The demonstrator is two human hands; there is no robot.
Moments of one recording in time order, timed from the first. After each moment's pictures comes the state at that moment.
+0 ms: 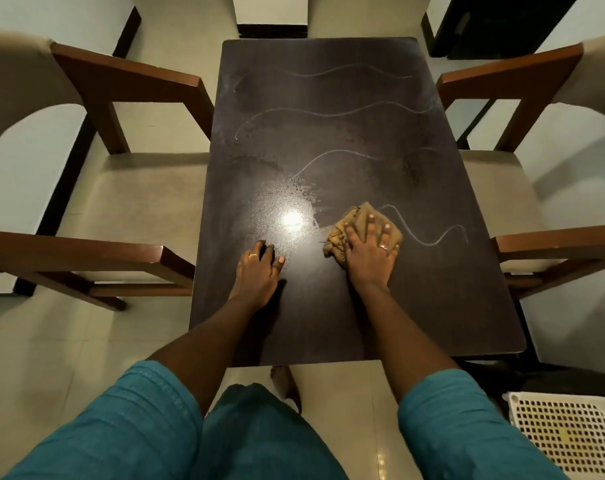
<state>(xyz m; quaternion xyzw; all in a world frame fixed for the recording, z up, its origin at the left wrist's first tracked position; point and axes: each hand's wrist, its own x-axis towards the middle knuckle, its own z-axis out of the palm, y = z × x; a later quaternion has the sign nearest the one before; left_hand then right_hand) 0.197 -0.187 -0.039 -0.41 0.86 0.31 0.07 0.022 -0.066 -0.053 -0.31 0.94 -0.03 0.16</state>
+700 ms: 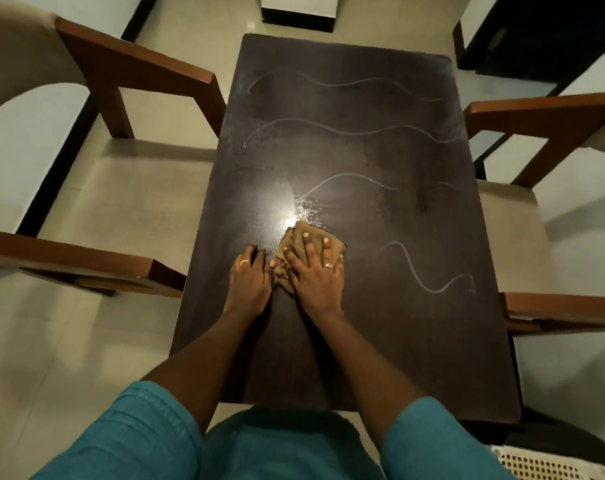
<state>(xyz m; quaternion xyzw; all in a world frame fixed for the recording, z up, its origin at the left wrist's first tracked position) 0.168 -0.217 -0.043 -0.48 0.82 0.32 0.01 0.054 -0.139 -0.057 -0.49 0.86 0.01 0.15</state>
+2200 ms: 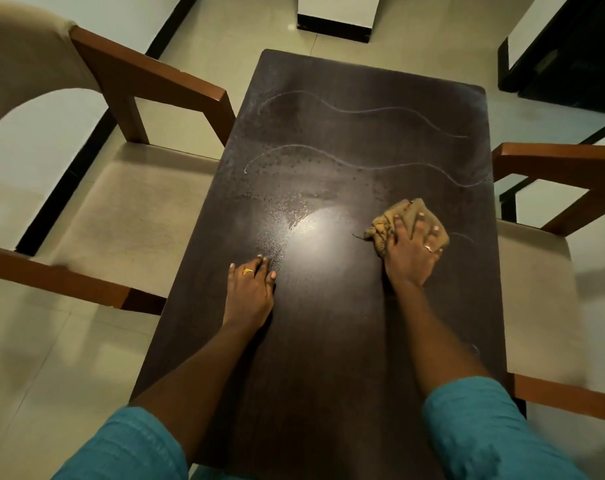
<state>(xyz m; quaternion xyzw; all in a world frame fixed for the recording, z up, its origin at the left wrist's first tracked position) 0.100 -0.245 -0.047 -0.51 0.83 0.24 0.02 -0.171 -0.175 -0.057 -0.28 0.95 -0.06 0.13</state>
